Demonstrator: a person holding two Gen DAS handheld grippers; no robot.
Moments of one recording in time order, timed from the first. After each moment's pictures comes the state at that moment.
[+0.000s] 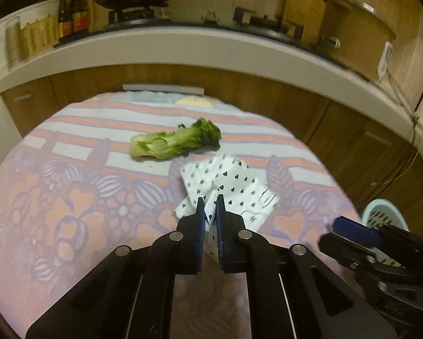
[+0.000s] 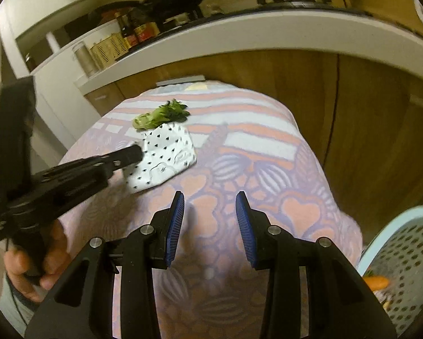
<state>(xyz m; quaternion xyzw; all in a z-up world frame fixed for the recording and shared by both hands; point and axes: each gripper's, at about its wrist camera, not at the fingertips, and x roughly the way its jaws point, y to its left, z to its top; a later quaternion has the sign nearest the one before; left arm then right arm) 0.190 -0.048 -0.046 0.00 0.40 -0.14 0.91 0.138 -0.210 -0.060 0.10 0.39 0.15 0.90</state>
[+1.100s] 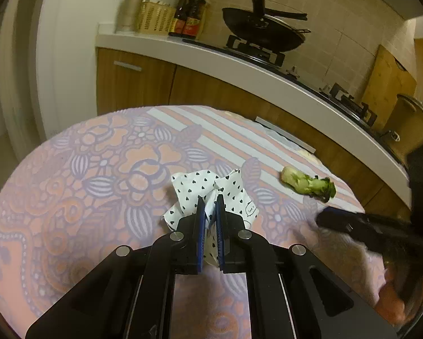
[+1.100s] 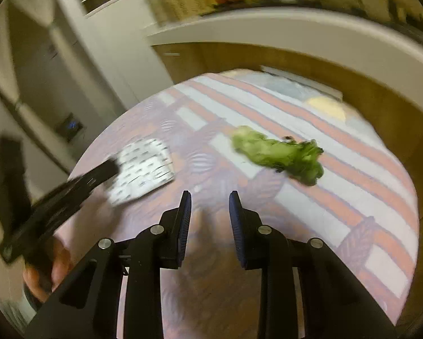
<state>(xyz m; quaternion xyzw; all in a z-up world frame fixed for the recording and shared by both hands) 0.151 0.098 -0.044 -0.16 0.32 0.02 0.93 0.220 -0.101 -0.036 -0.01 0.42 0.34 0.84</state>
